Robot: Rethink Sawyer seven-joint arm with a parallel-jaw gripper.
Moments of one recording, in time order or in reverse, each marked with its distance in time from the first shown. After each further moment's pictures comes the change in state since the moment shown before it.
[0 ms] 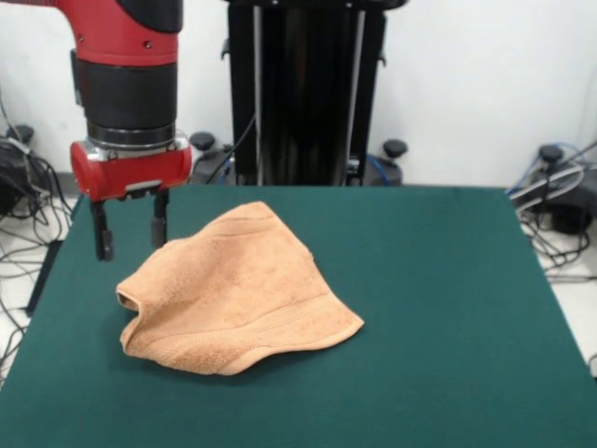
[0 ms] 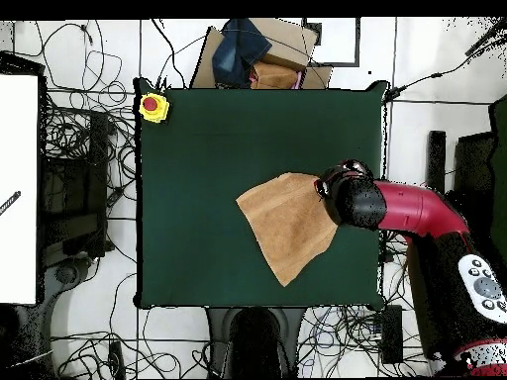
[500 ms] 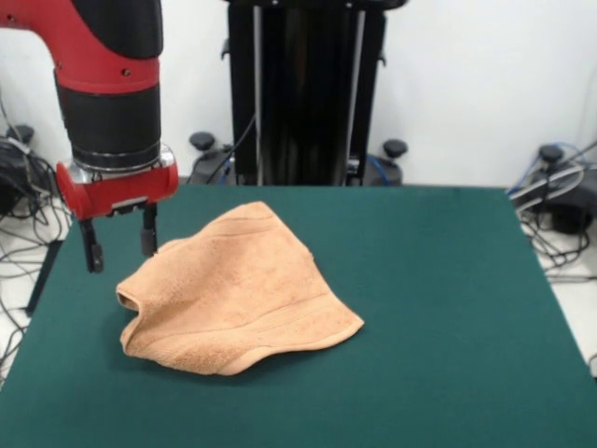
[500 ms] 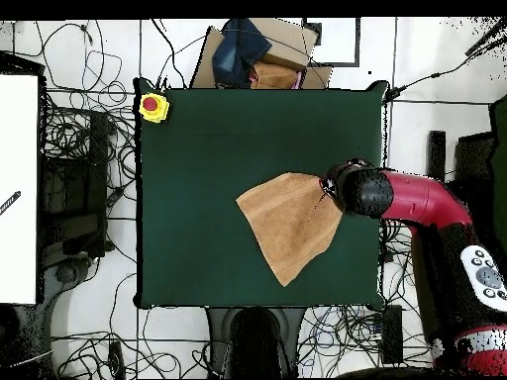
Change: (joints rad) arm -0.009 0.061 0.010 -0.081 0.000 0.112 0.000
